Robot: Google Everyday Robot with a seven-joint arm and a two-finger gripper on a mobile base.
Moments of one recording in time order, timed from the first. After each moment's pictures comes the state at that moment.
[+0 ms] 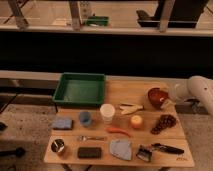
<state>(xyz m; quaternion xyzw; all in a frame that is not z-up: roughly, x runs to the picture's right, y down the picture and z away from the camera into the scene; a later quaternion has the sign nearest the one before) 0.356 0.046 0.838 -0.11 -0.14 0.04 0.98</state>
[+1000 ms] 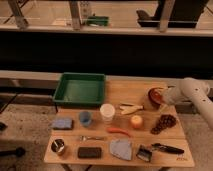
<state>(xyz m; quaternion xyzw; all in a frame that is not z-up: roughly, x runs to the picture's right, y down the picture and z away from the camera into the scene) 0.331 0.080 0.872 -0.17 -0.16 0.03 0.97</state>
